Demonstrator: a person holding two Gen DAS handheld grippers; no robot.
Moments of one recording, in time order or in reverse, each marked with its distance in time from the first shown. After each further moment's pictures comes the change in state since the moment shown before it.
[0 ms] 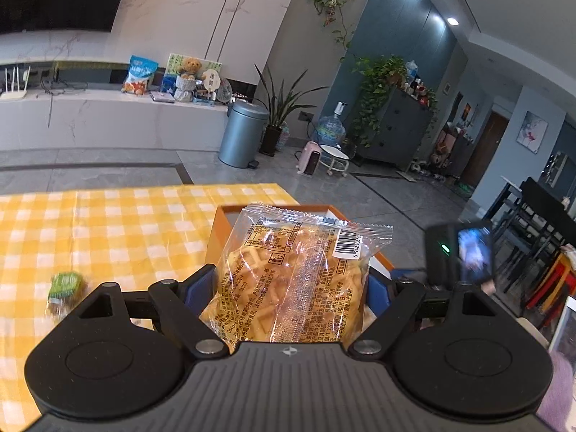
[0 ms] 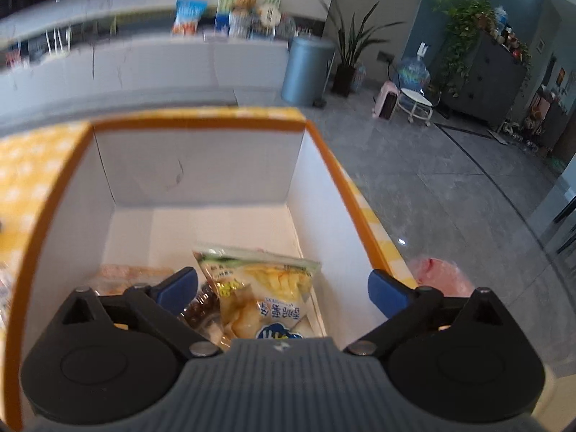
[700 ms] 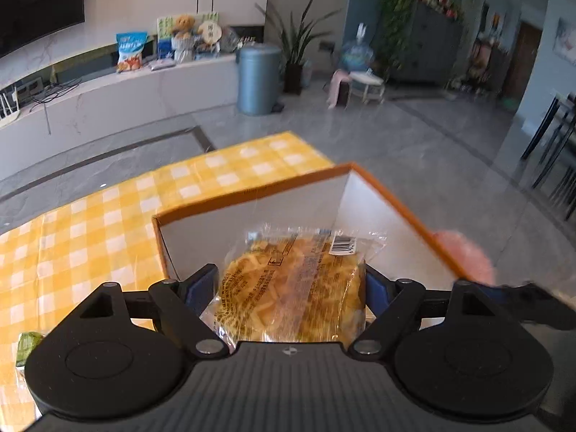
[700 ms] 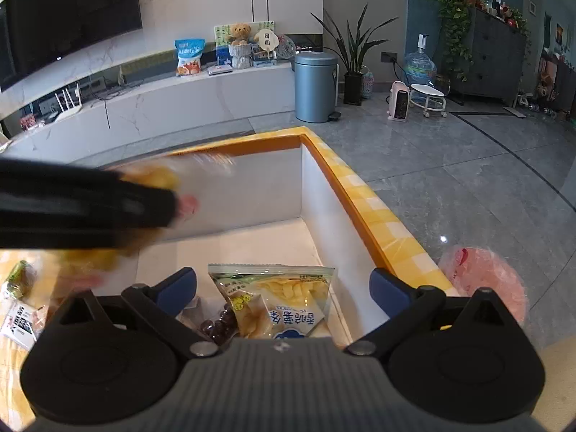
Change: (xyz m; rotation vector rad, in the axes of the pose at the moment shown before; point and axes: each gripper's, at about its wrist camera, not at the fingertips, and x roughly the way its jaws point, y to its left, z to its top) left arm 0.156 -0.056 0.010 0.180 0.249 0.196; right arm 0.003 -0.015 0.000 0.135 -0.048 0.119
